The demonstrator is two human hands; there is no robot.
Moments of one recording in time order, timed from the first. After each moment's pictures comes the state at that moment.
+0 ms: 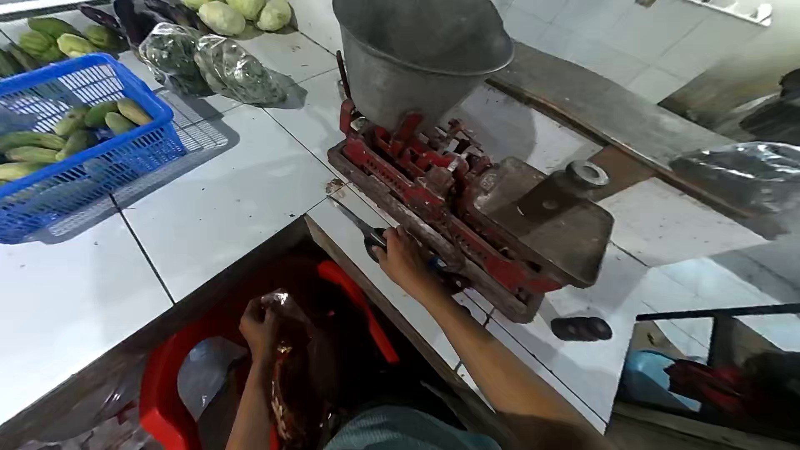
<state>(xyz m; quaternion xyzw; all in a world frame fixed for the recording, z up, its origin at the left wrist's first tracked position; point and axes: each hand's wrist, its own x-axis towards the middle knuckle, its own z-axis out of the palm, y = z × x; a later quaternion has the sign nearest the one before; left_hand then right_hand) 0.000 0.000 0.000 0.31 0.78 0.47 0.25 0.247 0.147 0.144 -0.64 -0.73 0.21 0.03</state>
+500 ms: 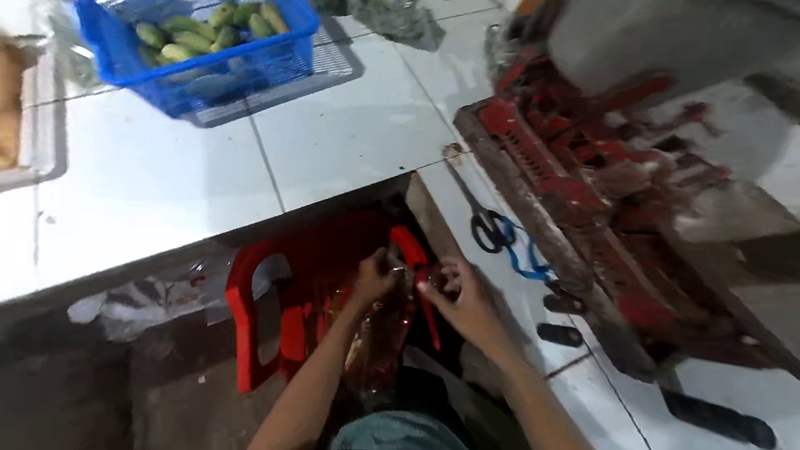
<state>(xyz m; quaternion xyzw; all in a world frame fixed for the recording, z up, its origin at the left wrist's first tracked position) 0.043 0.006 0.009 0.43 0.63 0.45 0.46 0.224 0.049 0.132 -0.55 -0.75 0.35 0.08</state>
